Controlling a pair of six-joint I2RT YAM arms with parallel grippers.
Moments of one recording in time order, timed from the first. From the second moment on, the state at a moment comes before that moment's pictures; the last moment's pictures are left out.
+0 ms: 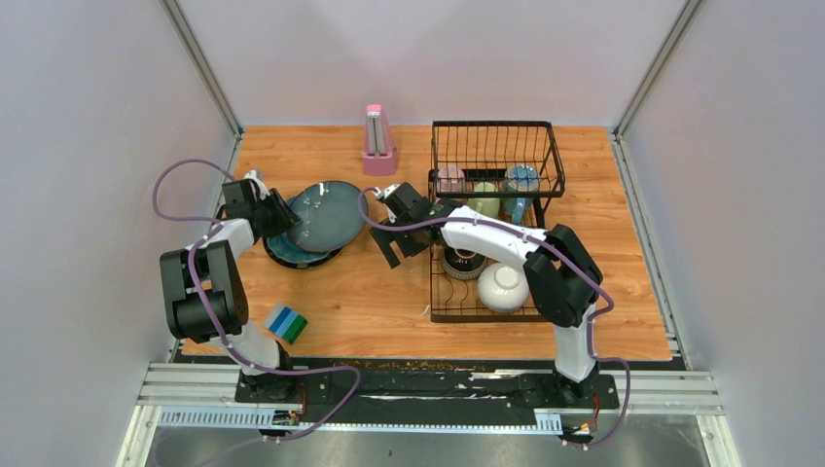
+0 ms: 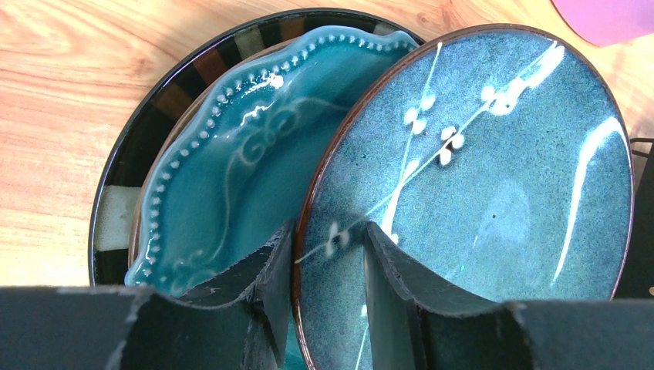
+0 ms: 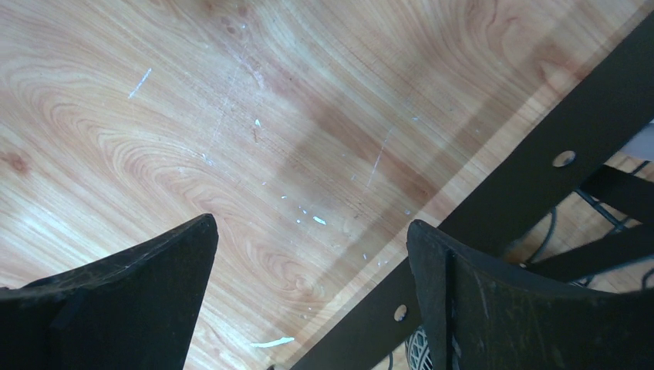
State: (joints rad) left arm 0.23 1.61 0.87 -0.06 0.33 -0.35; right arm 0.86 1.95 1.48 -0.51 0.06 0.19
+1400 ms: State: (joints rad) left arm 0.23 1.61 0.84 0.01 0.34 -0.37; right arm 0.73 2.56 2.42 -0.62 -0.29 0.45
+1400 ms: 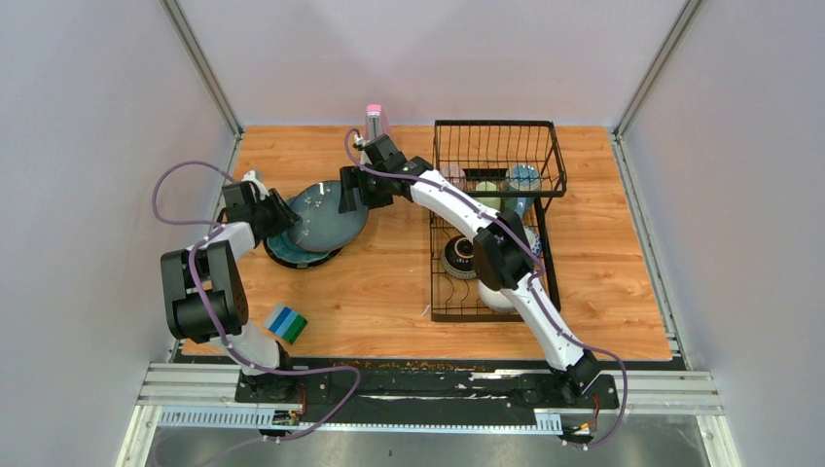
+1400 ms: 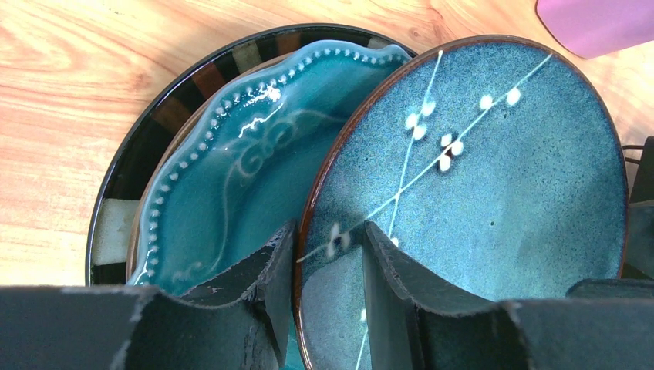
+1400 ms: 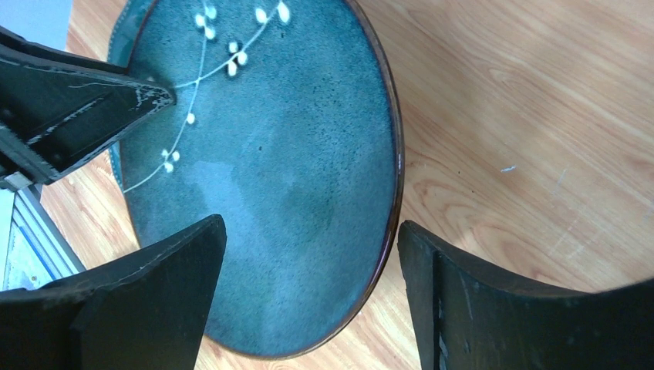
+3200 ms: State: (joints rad) left arm 0.27 1.56 0.52 0.56 0.38 -0.60; right arm 0.71 2.55 2.40 -0.52 -0.44 0.59
